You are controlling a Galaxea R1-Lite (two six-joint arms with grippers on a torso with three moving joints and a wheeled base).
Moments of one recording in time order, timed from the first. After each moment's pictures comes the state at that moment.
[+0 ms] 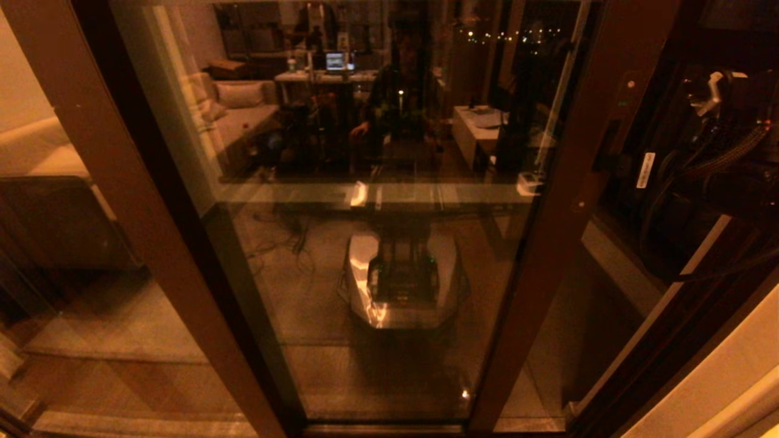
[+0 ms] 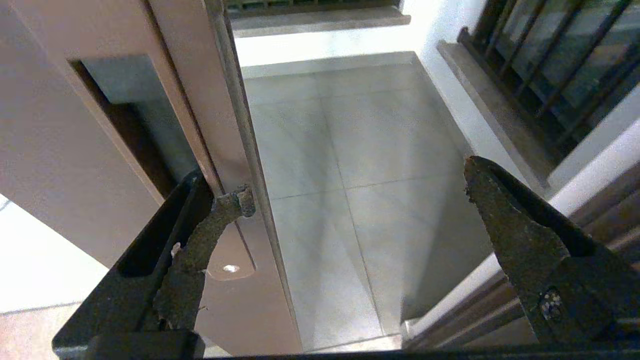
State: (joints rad) left arm 0.00 0.00 -0.01 0.03 0.00 0.01; right arm 0.07 1.58 -1.11 -0.33 -0.29 0.03
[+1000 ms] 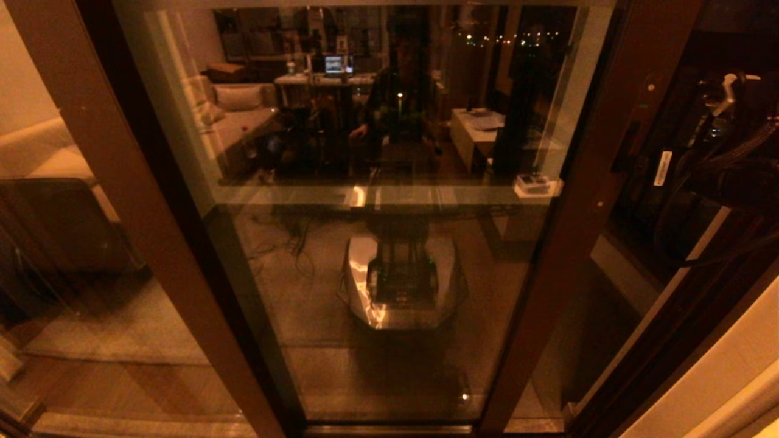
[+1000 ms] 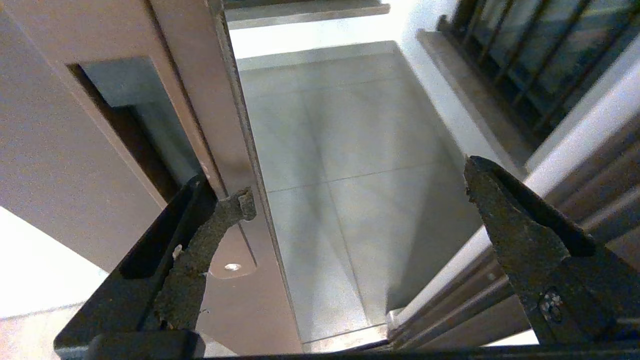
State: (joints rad) left arm 0.00 0.00 -0.01 0.03 0.00 0.01; right arm -0.03 1.61 -1.15 -0.32 -0.25 0.03
